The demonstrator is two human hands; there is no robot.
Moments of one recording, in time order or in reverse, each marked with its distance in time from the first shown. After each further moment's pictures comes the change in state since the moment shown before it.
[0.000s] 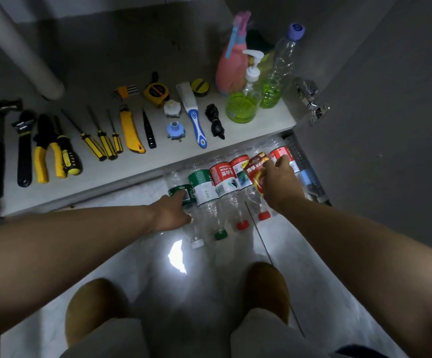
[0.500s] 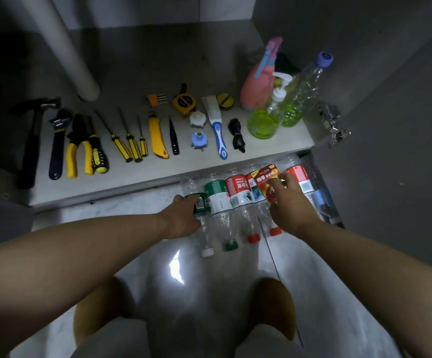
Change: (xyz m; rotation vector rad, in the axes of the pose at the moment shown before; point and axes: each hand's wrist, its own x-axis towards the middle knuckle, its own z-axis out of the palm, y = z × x) left_hand -0.002 -0.019 0.003 -0.029 0.150 0.092; right_hand -0.014 -0.007 -0.006 0.088 0.001 -0.211
